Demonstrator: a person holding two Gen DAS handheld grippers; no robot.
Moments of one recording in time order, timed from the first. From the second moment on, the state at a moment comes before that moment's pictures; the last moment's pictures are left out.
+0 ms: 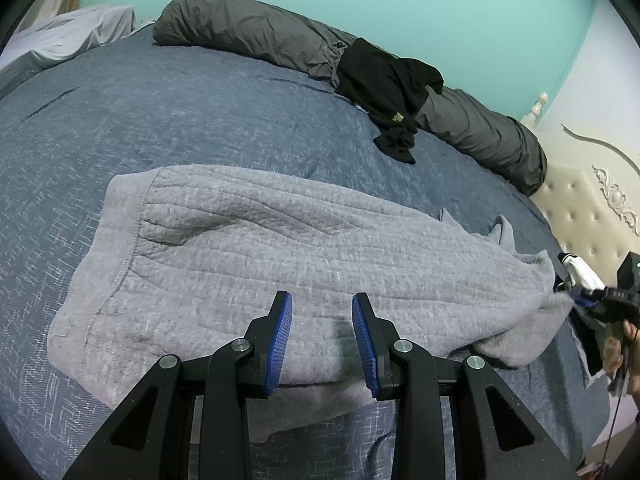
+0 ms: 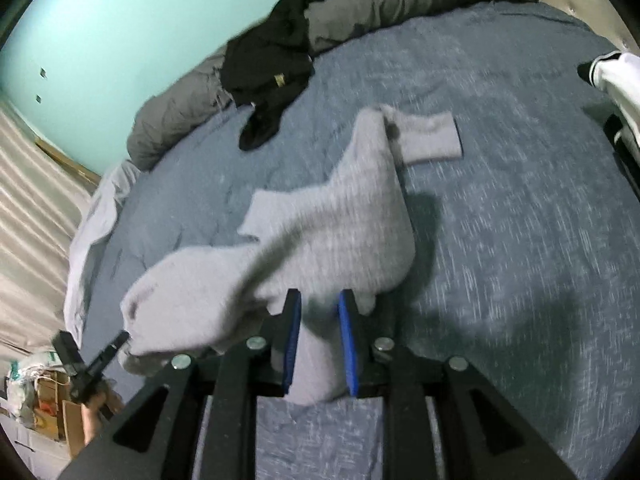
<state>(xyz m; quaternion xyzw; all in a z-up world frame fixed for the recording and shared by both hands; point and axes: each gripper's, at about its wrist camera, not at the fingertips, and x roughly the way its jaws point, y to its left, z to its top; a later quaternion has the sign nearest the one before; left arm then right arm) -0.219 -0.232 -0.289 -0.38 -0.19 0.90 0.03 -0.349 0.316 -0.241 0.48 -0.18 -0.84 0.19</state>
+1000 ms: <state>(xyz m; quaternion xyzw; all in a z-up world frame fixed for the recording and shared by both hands) -0.232 -0.224 -0.301 -0.40 -0.19 0.90 0.03 -0.528 0.164 -0.161 0.43 -0.05 -0.87 0.23</state>
